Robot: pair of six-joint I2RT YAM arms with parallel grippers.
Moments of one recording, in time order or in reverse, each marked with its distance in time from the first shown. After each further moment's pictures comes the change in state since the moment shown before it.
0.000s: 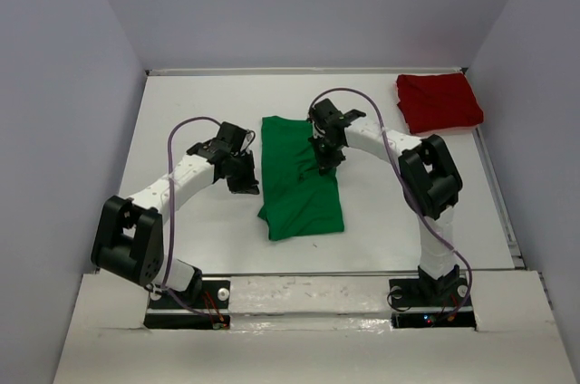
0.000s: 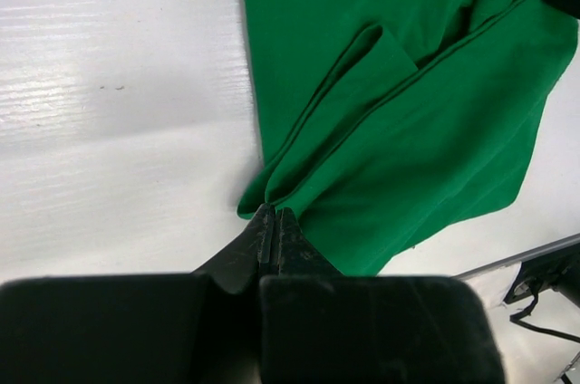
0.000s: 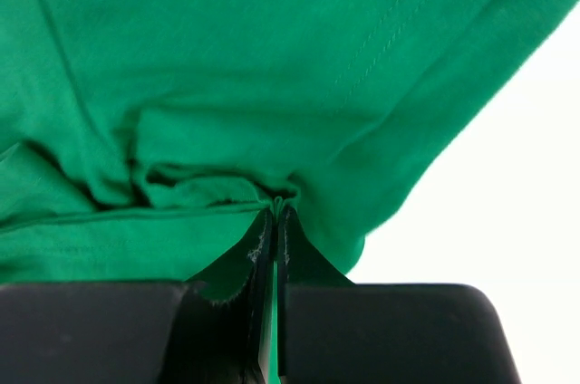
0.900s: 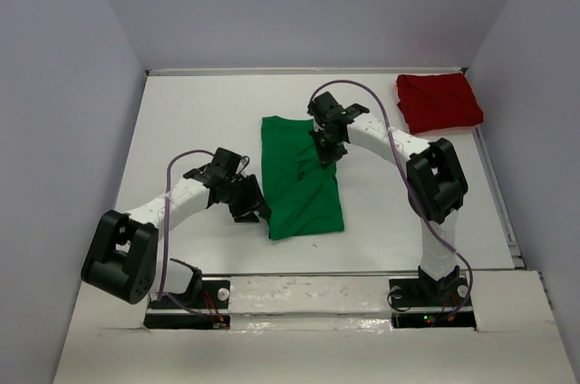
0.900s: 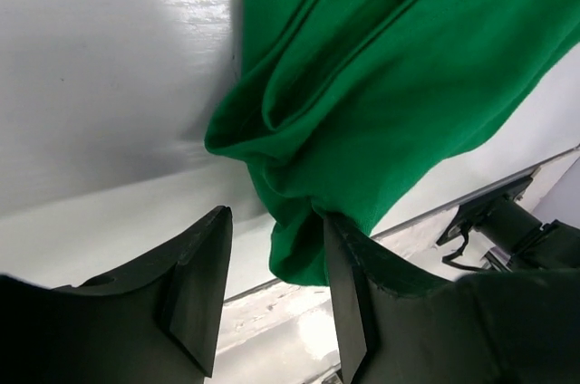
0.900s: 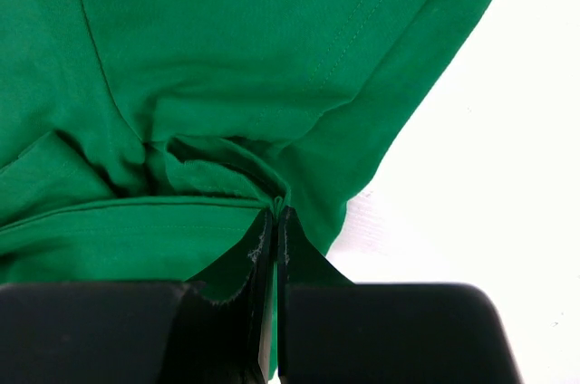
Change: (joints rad) left arm 0.000 -0.122 -0.271 0.124 0.203 -0.203; right arm 0.022 -0.061 0.047 -0.067 0.126 0.010
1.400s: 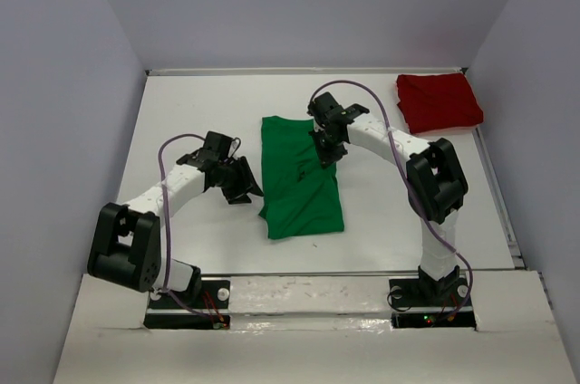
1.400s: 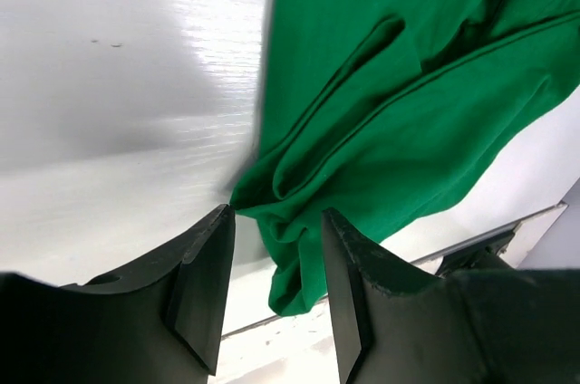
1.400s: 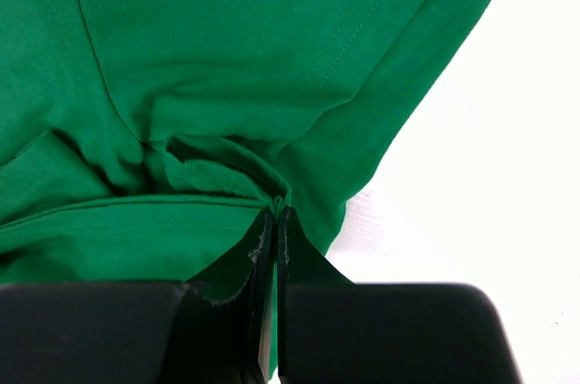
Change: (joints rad) left arm 0.090 0.085 0.126 -0.017 -0.059 0.045; right arm 0.000 0.000 -0.004 0.001 0.000 -0.001
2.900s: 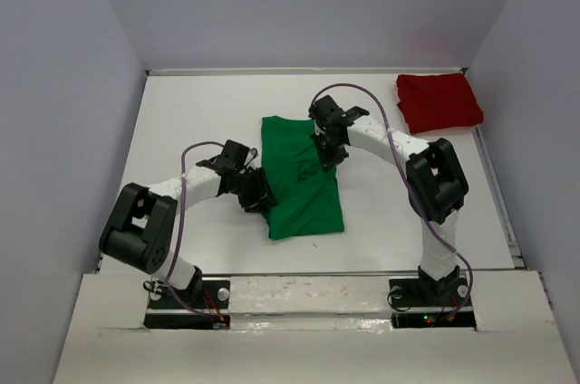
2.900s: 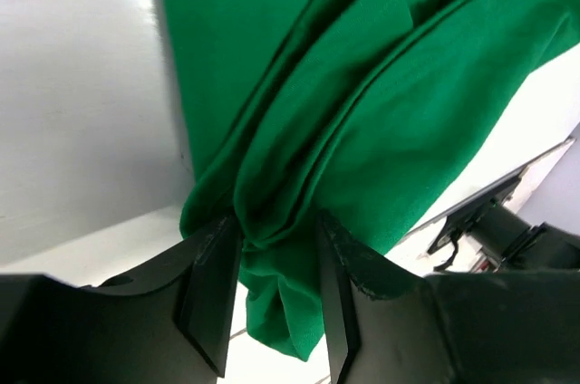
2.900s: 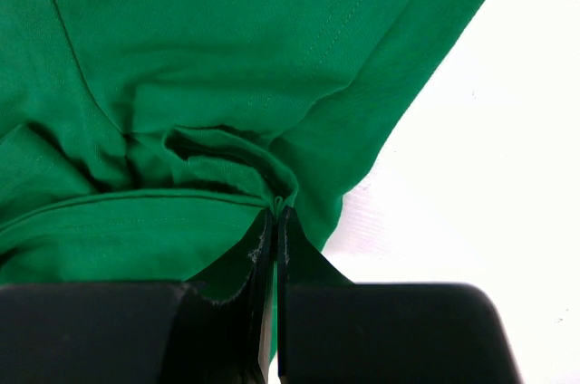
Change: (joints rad) left arm -0.082 0.115 -0.046 0.146 0.118 -0.014; right arm 0.000 -0.004 -0.032 0.006 0.000 0.000
